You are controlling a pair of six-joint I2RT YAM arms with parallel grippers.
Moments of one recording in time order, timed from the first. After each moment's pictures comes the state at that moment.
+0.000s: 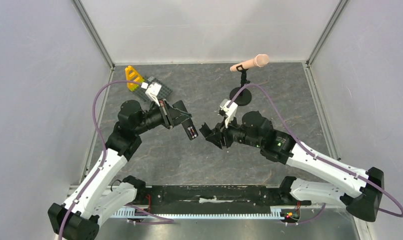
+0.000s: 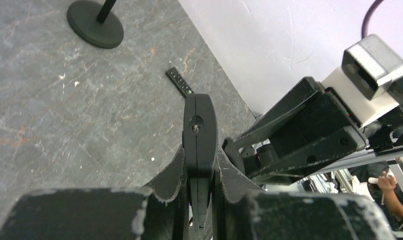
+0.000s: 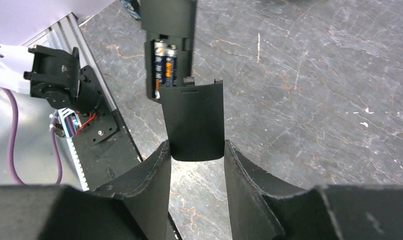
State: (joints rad) left arm -0.40 0.85 0.79 -0.07 0.58 -0.65; right arm 0.95 1.03 0.90 -0.19 -0.13 0.19
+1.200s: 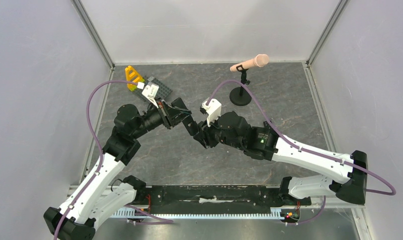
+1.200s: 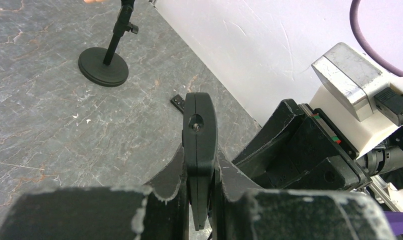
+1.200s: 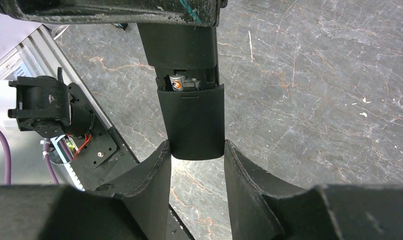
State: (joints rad) left arm -0.47 0.80 0.79 0.00 0.47 -0.57; right arm 1.14 1.23 1.13 -0.31 0.17 0.29
